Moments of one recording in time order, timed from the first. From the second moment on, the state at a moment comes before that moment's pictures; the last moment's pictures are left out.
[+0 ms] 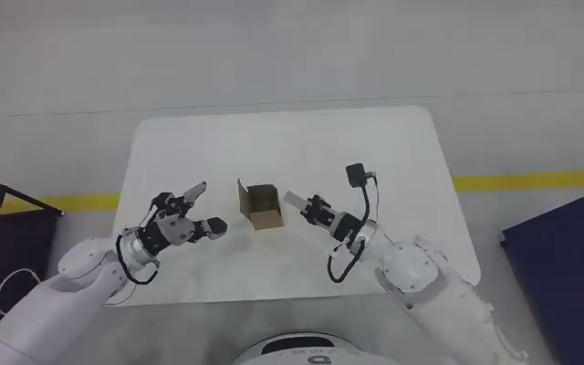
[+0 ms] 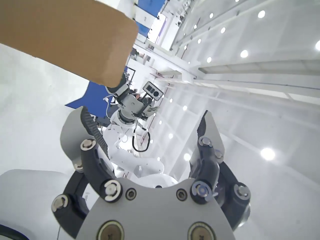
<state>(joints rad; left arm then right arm) 1.71 -0.55 -1.28 -1.86 -1.26 -0.01 -0.63 -1.53 -1.07 1.04 -2.01 -0.05 0.05 0.33</state>
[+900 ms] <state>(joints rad) 1.33 -0.79 -0.86 -1.63 -1.22 -0.13 -0.32 -1.51 -1.09 0.95 -2.01 -0.46 0.10 0.19</state>
